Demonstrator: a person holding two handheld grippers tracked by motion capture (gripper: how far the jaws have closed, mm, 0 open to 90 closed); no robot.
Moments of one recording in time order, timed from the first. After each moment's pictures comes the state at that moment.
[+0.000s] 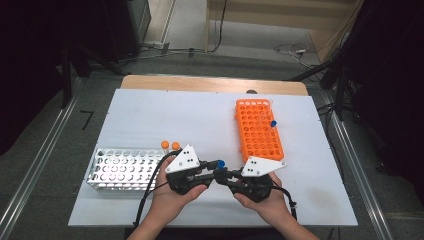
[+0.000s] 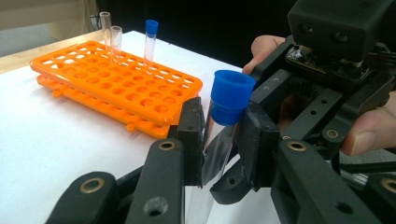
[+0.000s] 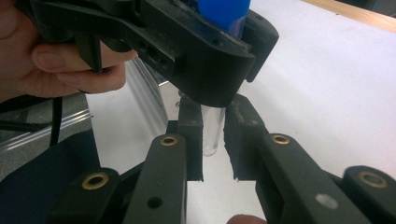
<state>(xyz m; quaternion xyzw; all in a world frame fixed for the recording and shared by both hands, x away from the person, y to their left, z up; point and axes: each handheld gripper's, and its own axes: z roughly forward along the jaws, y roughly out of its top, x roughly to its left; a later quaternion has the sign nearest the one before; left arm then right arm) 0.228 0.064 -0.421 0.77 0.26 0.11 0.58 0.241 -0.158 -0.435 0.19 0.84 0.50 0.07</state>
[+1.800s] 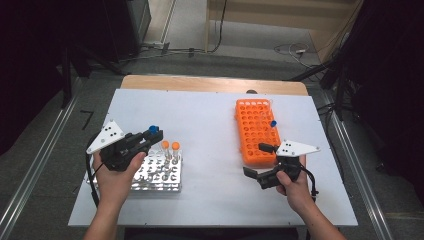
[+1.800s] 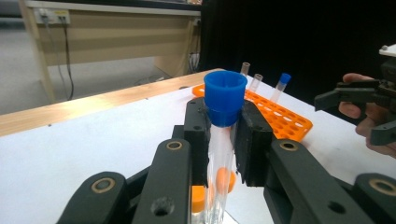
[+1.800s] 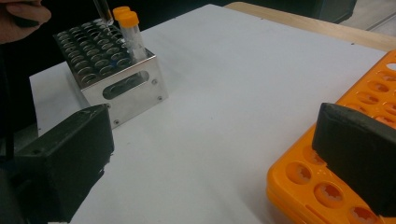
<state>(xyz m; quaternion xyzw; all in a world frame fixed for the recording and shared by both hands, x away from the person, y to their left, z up) 0.238 0.202 -0.395 0.67 0.38 0.23 0.59 0.289 -0.232 -0.435 0.25 0.81 0.52 0.09</state>
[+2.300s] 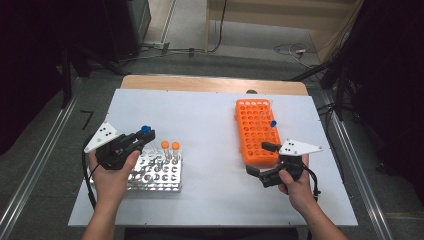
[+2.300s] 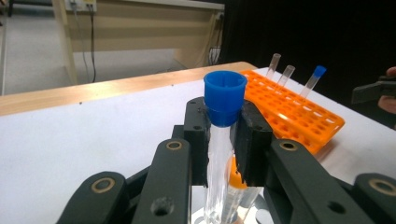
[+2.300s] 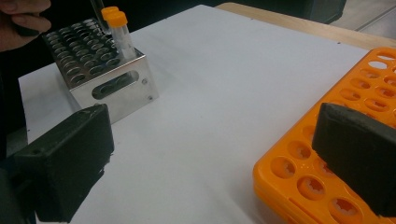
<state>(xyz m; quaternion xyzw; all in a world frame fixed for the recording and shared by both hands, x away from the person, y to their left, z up) 0.246 0.214 -0.416 0.66 0.42 0.24 0.57 0.291 -0.237 -0.435 0.26 0.81 0.52 0.10</state>
